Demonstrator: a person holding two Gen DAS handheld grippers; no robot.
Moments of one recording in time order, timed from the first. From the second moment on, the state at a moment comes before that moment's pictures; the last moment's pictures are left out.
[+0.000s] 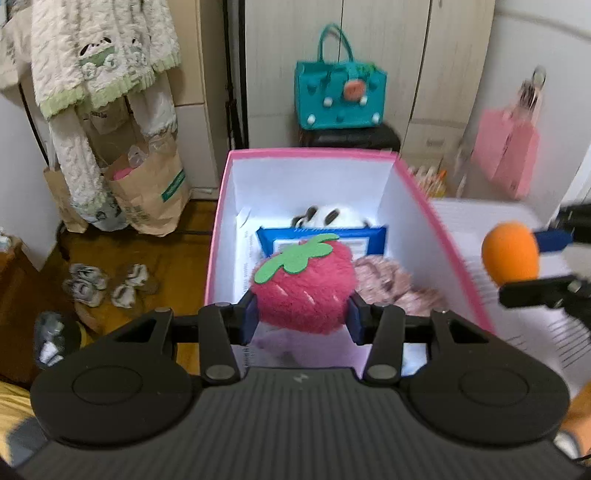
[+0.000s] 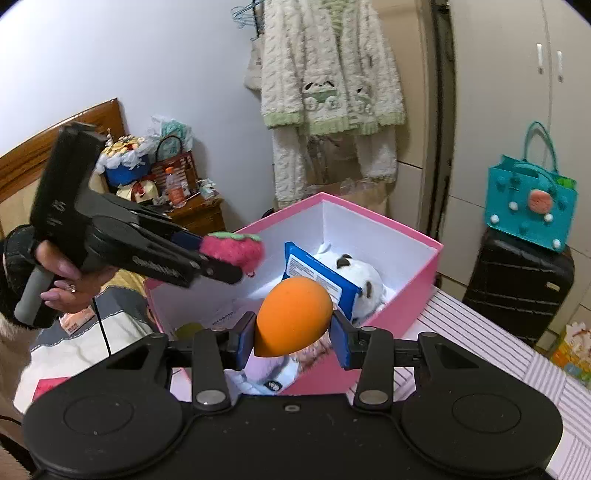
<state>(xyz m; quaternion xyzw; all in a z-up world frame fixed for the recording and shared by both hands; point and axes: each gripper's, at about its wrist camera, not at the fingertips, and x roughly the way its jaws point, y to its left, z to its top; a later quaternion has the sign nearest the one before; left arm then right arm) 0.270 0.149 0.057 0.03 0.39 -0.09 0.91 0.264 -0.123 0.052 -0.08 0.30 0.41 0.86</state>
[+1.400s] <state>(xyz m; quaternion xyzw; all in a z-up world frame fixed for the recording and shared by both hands) 0.274 0.136 0.055 0.17 0.39 -0.09 0.90 0.389 -0.016 0.003 -0.07 0.47 0.44 0.76</state>
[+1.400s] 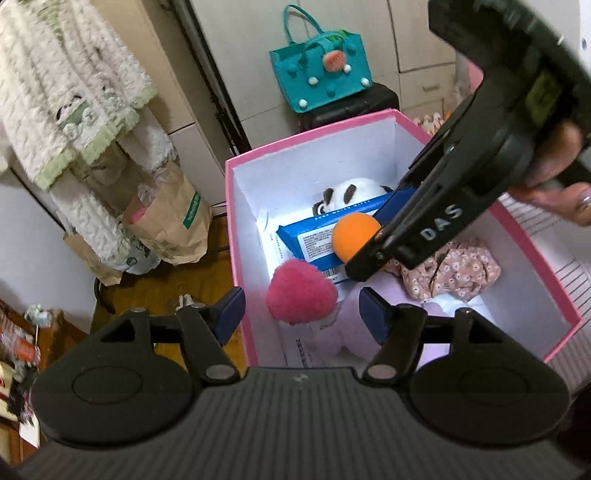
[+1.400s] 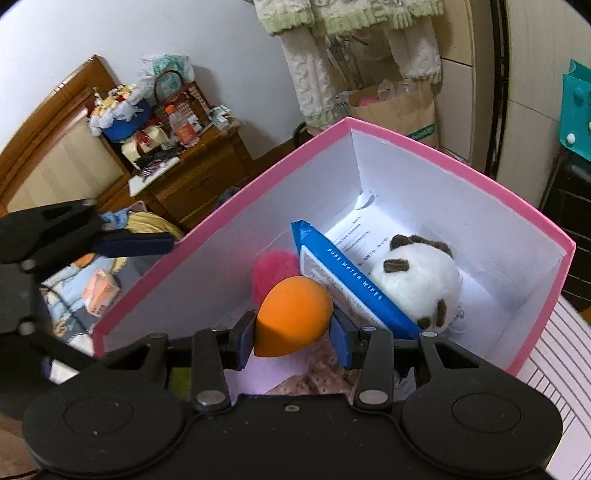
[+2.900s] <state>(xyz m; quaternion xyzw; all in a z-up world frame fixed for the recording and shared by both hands) 0.150 0.098 0.116 0.08 0.38 -0.09 0.92 0.194 -0.145 0.102 -0.07 0.31 0.32 0.90</state>
